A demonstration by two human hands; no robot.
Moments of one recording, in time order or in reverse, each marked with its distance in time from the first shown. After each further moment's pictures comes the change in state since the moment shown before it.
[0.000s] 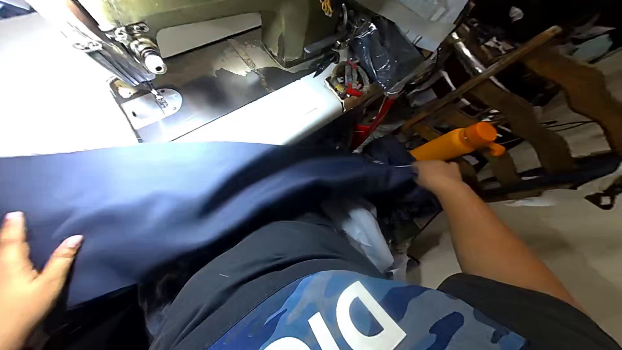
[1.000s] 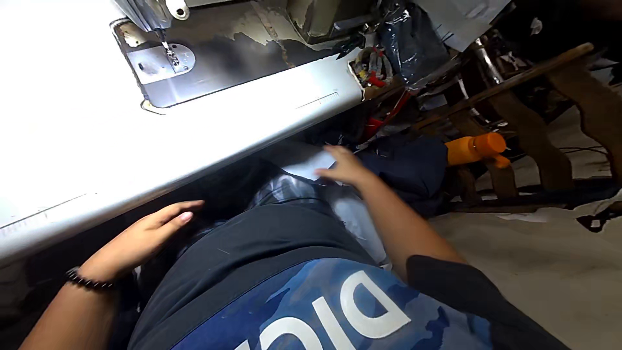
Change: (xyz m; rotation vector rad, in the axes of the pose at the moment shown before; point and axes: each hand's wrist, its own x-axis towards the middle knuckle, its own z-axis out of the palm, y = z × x) left_hand -0.014 0.055 0.082 -0.688 -0.660 0.204; right_hand 0.015 -0.186 0.042 0.486 0.031 -0.498
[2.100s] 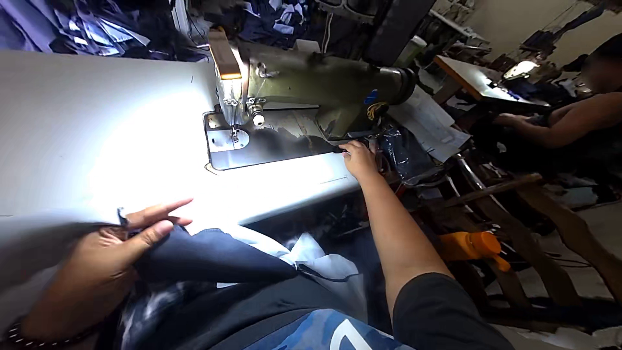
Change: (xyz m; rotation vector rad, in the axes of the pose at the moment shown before) left_hand -0.029 0.077 -0.031 -0.482 0.620 0.575; right_hand 0.143 -0.087 -0.130 -0.407 0.426 -0.219
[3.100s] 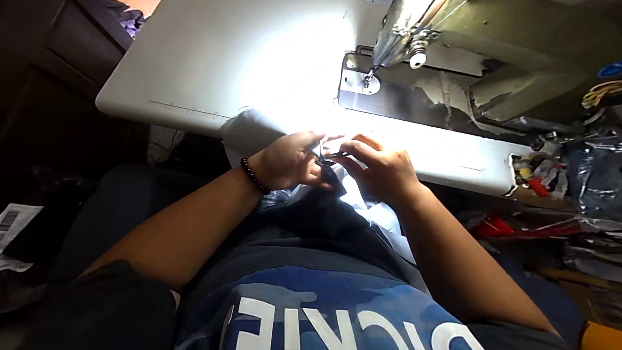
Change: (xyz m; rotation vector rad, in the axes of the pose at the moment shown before) left_hand -0.022 0.027 0.041 -0.583 -0.184 -0.552; right_hand -0.124 -0.233 -0.020 0.523 0.162 -1.093
